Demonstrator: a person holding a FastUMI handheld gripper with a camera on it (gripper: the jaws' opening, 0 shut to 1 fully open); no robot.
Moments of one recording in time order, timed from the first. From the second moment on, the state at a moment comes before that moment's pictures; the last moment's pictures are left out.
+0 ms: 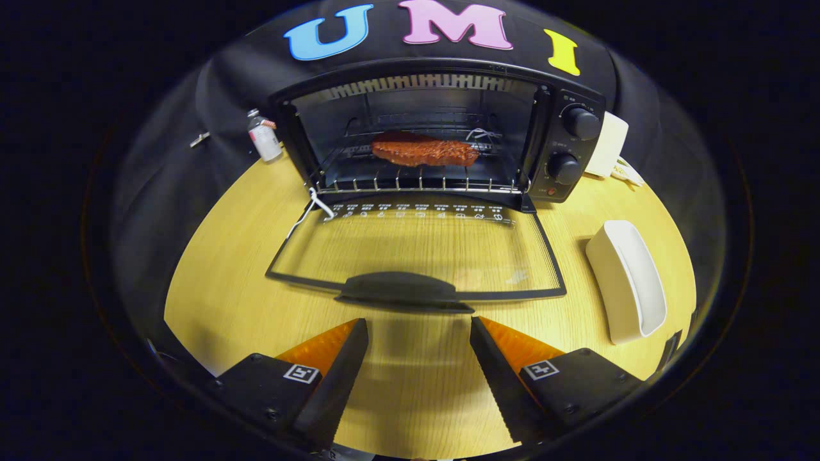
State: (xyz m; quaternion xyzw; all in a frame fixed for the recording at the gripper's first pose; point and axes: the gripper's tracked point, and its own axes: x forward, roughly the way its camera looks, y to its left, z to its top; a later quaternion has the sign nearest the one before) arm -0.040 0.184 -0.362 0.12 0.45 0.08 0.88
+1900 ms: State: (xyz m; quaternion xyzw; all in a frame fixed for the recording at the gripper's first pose) arm 0.057 0.087 -0.075 0.11 0.14 0.07 0.98
